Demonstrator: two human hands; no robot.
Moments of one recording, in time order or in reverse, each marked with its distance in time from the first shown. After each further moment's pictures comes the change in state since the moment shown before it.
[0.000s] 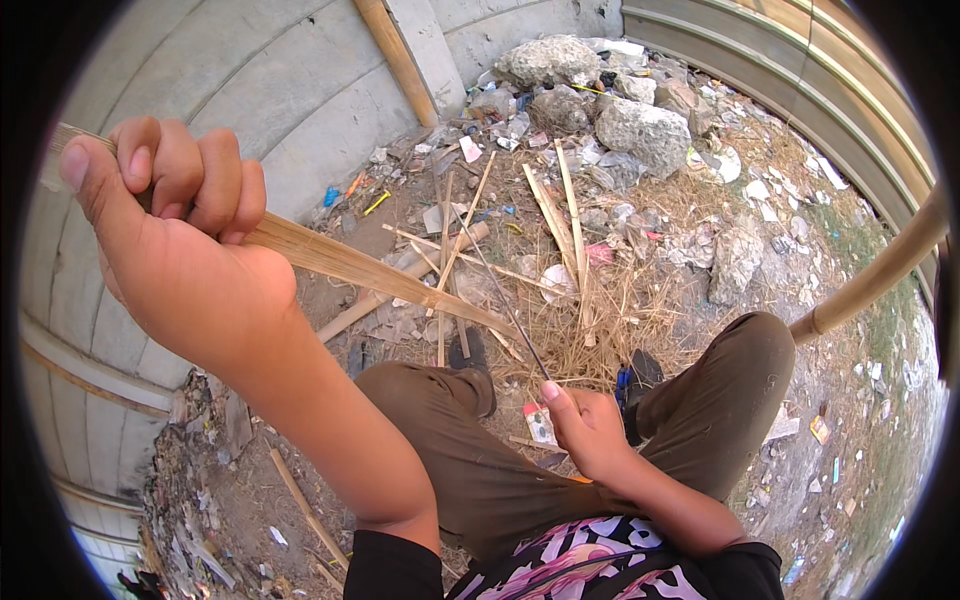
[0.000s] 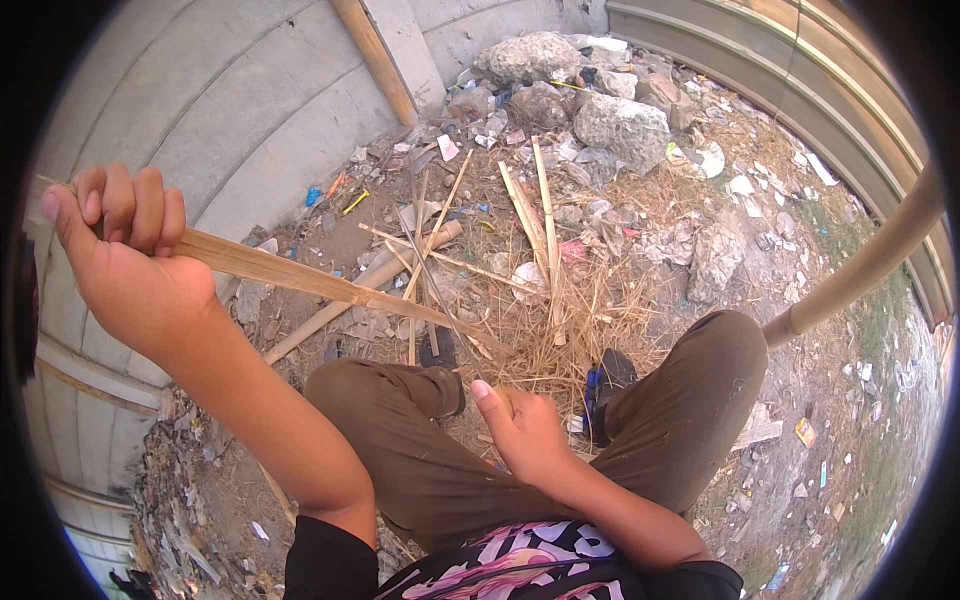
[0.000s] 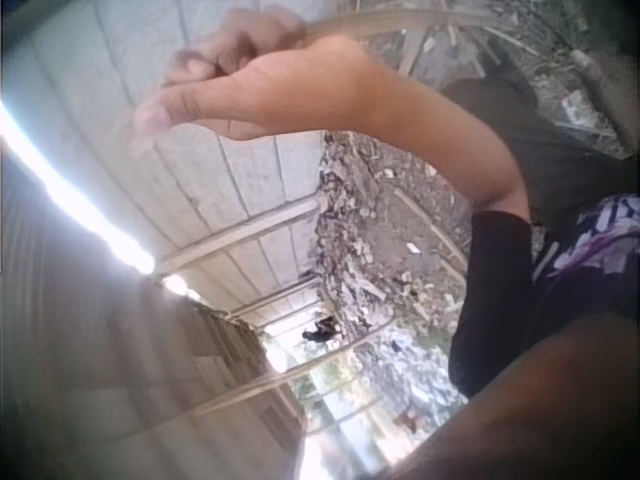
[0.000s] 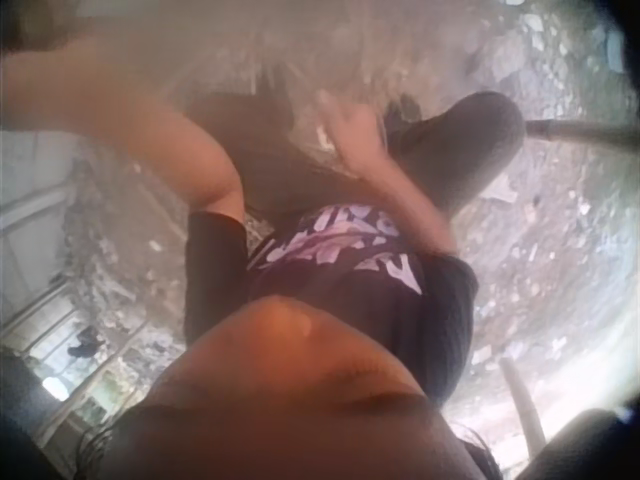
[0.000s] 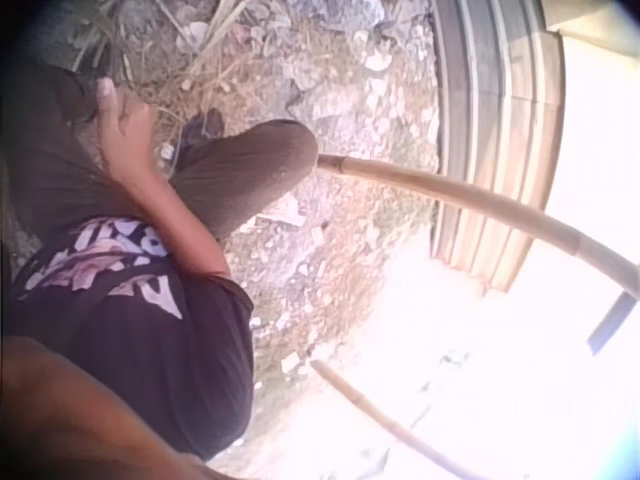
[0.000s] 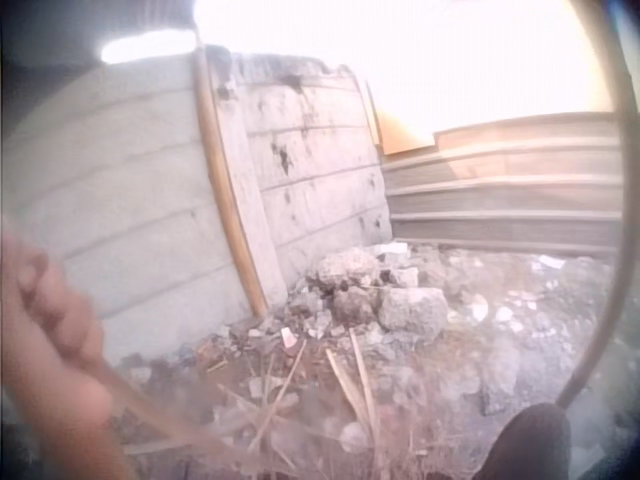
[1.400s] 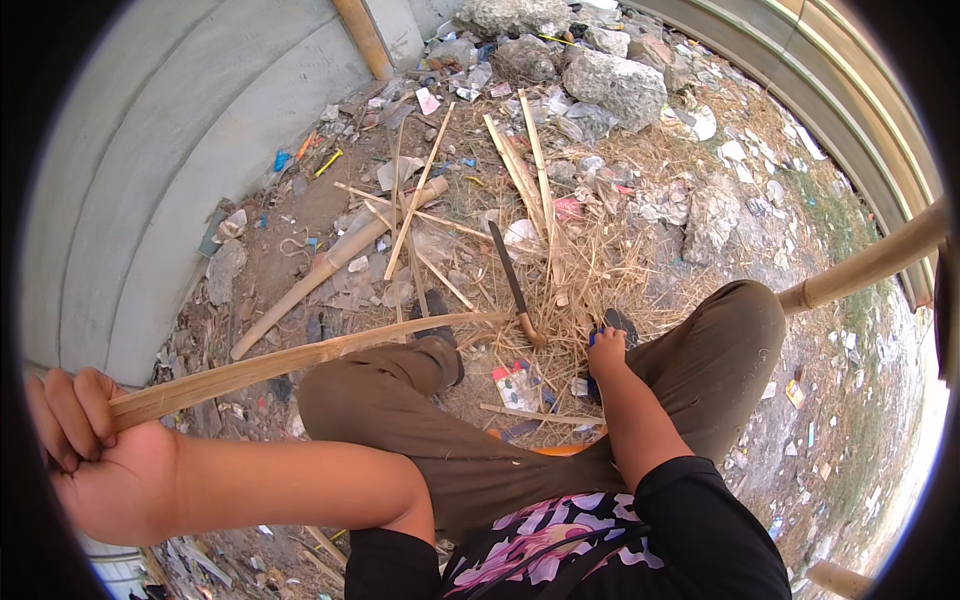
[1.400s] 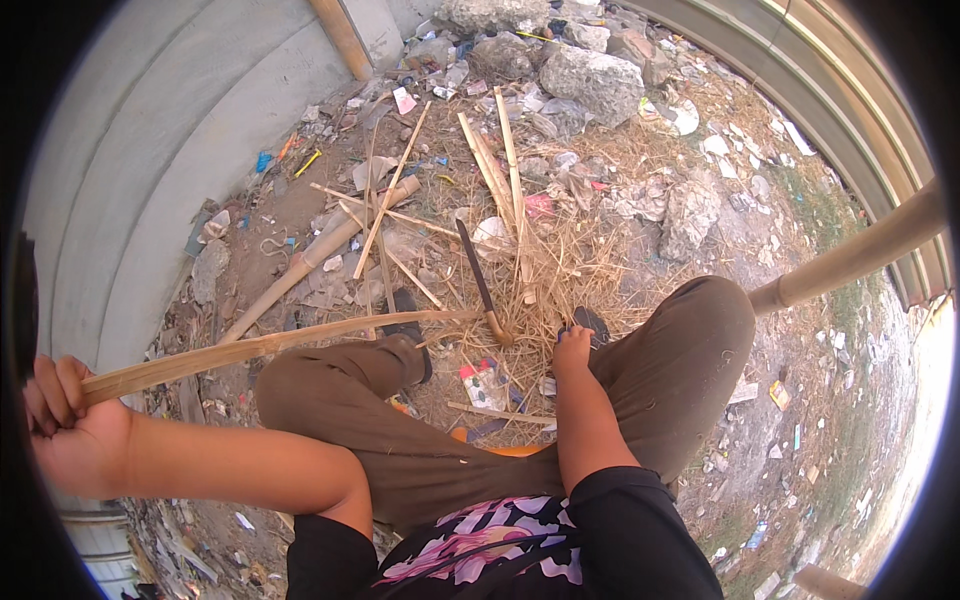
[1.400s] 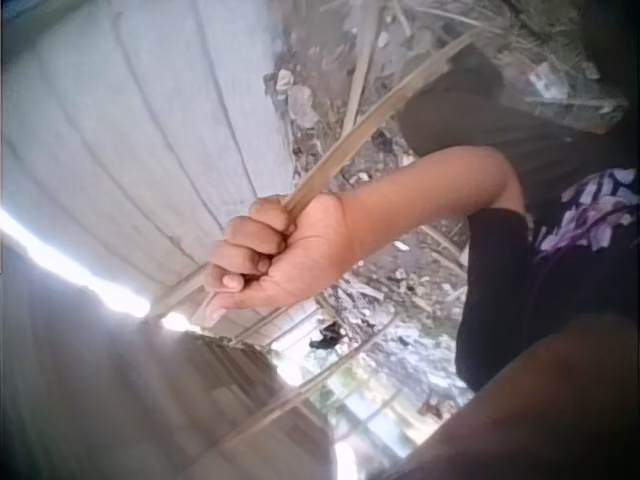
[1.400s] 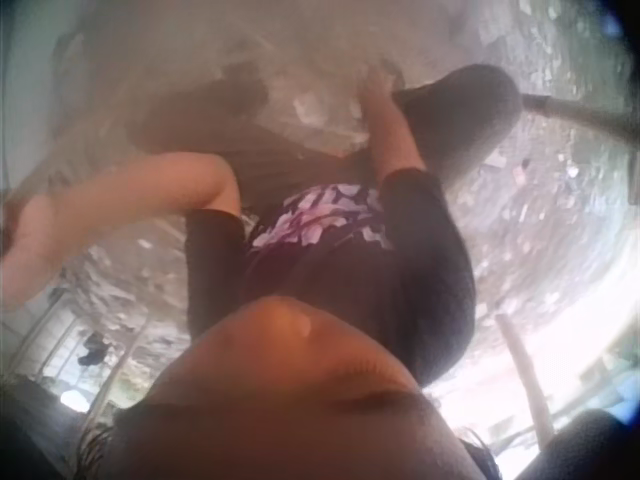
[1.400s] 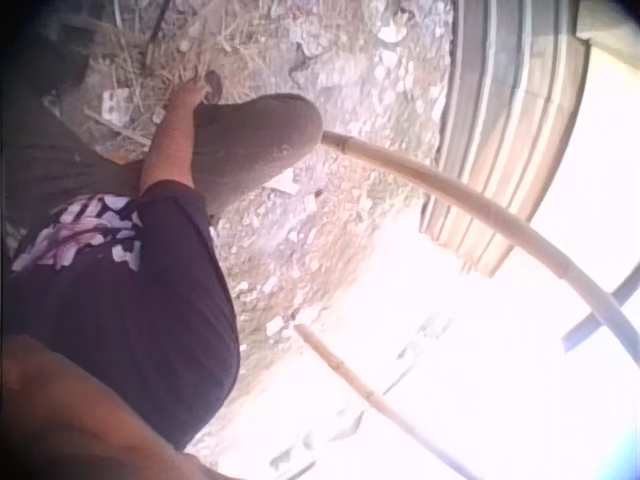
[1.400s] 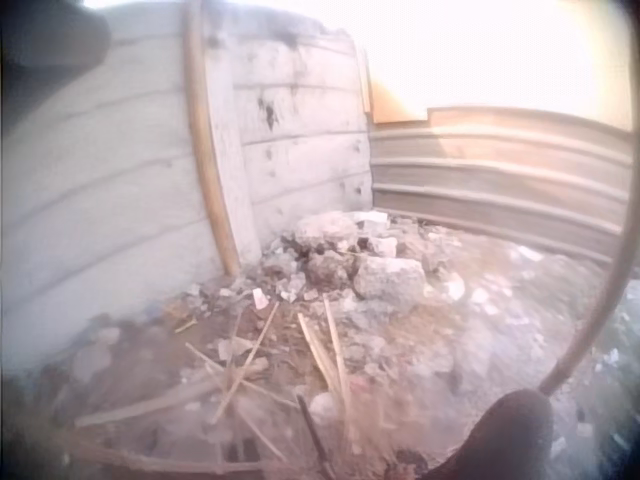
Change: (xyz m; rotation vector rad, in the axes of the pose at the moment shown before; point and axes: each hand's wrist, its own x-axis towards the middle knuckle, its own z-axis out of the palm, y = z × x) left_hand -0.003 0.054 -0.146 -0.186 -0.089 -0.074; right_hand 0.119 0.277 -0.090 -1.851 -0.324 0.303
